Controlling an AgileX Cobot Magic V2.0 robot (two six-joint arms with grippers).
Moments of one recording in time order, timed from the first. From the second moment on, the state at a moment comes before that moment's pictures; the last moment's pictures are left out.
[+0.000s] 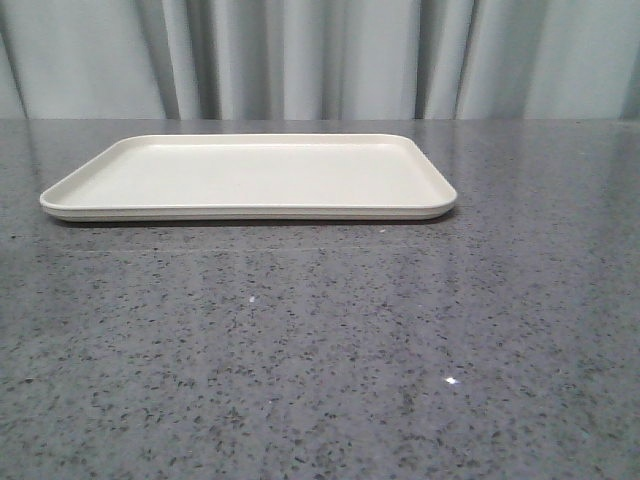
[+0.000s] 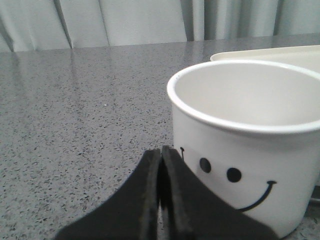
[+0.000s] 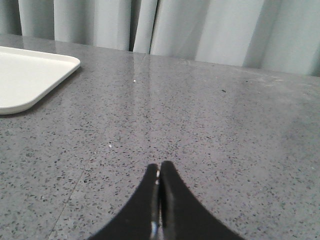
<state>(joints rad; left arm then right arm) -0.06 0.00 0.00 0.15 0.22 -0.18 0.11 -0.01 0.03 -0.15 0.13 0.09</state>
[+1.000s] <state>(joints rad) -0.06 0.00 0.00 0.12 0.17 -0.18 0.11 -0.01 0.03 -0.14 0.09 0.09</state>
